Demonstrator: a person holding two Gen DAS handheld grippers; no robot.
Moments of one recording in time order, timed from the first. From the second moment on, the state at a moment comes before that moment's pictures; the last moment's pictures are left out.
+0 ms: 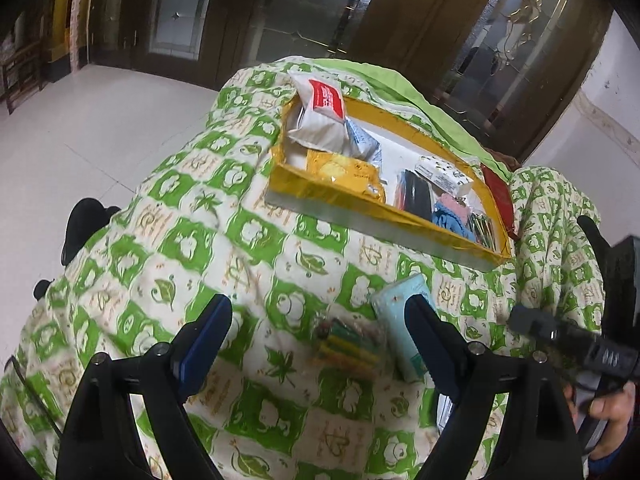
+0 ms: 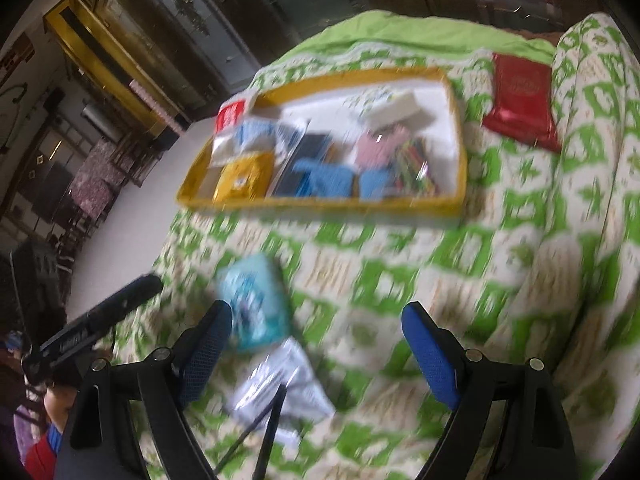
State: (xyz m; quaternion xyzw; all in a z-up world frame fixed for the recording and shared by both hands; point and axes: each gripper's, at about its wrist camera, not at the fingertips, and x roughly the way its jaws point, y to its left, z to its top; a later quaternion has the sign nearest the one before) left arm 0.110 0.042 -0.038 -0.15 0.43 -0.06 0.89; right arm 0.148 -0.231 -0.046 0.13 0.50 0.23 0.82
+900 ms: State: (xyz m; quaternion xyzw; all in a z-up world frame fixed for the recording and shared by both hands) left arm 0.103 -0.009 -0.073 -0.01 0.49 -0.10 0.86; right arm 0.164 -0.175 -0.068 0.07 0.55 0.27 0.79
